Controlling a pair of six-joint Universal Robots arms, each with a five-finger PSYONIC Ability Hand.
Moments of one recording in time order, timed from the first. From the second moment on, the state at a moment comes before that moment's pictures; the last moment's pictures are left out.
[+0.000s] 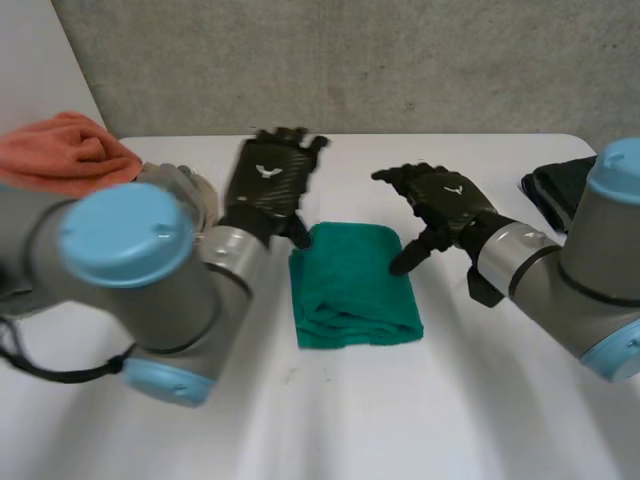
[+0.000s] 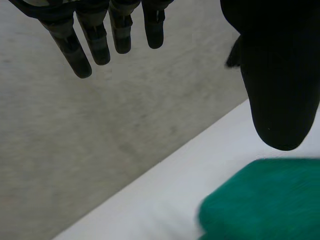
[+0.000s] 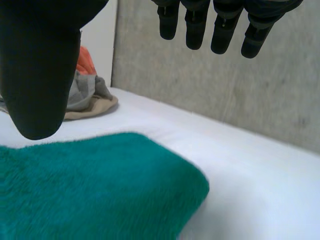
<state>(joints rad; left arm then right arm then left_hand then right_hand) 4.03 -2.06 -1.39 3.51 -1.65 3.33 1.94 -1.15 1.45 -0.09 1.20 3.19 0.20 0.21 0.21 0.21 0.05 0.23 0.22 0.22 0.21 0.05</state>
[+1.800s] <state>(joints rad) 4.07 -2.01 -1.29 3.16 -1.44 3.33 2.17 -0.88 1.61 -0.57 1.38 2.69 0.25 0.25 0.25 0.25 0.05 0.41 0.39 0.42 0.42 0.24</state>
